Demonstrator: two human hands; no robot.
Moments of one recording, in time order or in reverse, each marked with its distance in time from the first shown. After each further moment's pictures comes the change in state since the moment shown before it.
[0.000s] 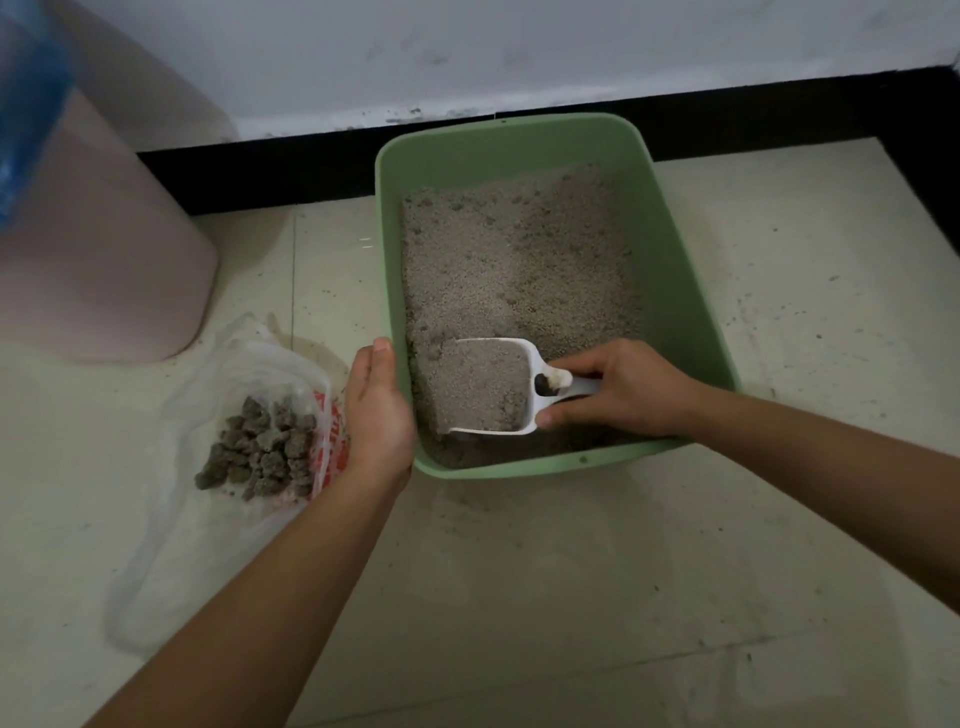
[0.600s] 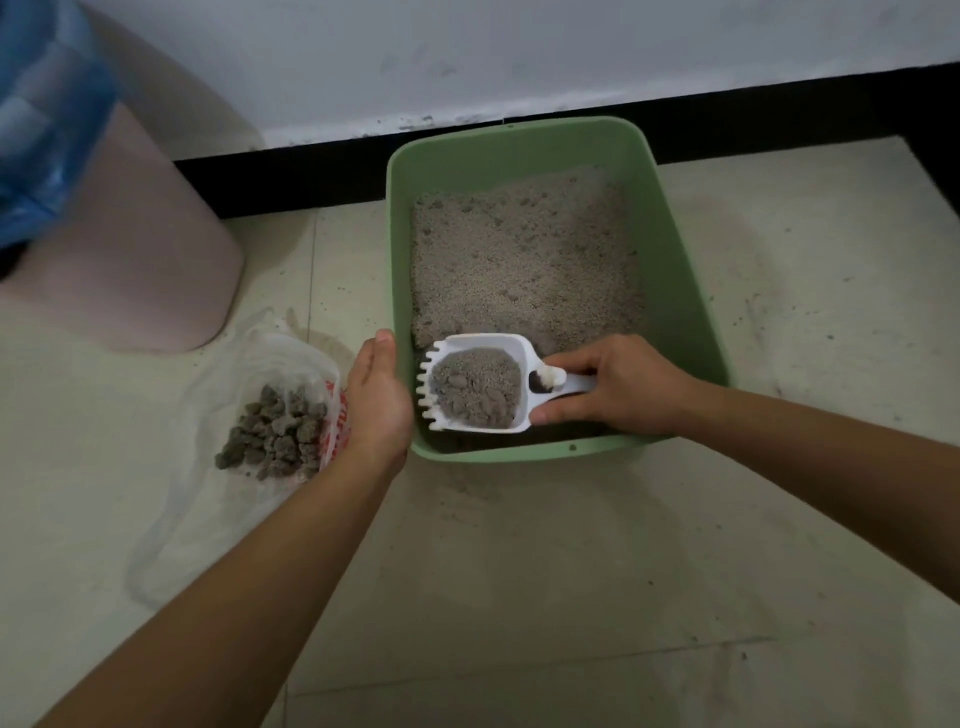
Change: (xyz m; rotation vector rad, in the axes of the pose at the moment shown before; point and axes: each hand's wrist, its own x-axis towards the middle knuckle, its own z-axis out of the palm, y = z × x) left_hand -0.013 0.009 0.001 0.138 0.045 -0.008; right_hand -0.007 -0.002 0.000 -0.043 0.012 -0.098
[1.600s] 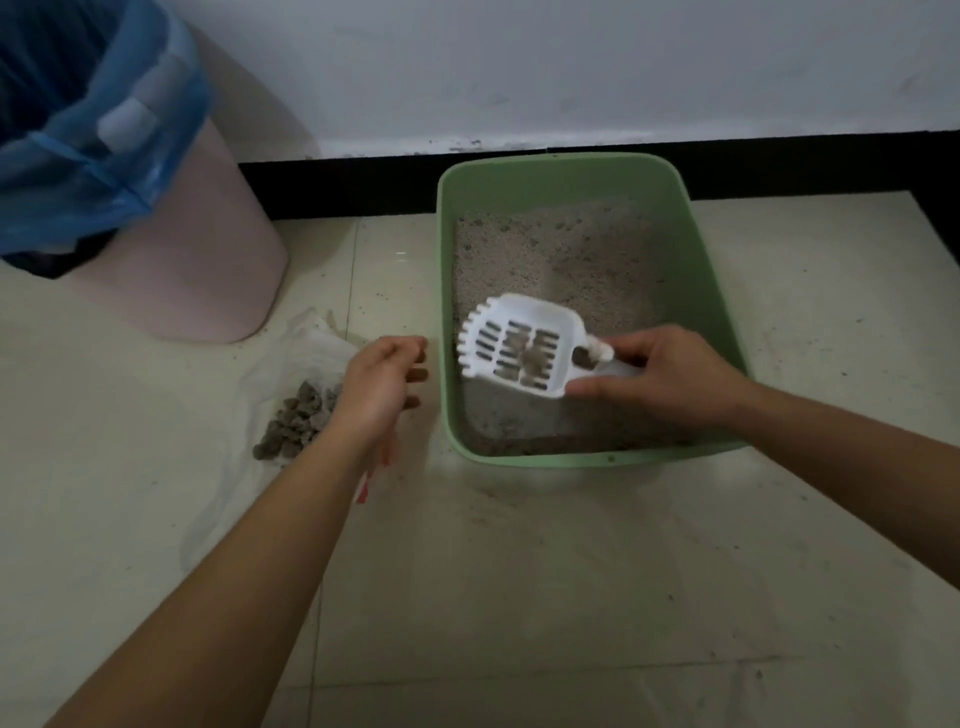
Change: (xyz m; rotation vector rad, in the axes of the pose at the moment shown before) left_hand 0.030 0.003 -0.057 0.012 -0.252 -0.015; right_hand -0.007 -0.046 -0.021 0.050 0.083 0.140
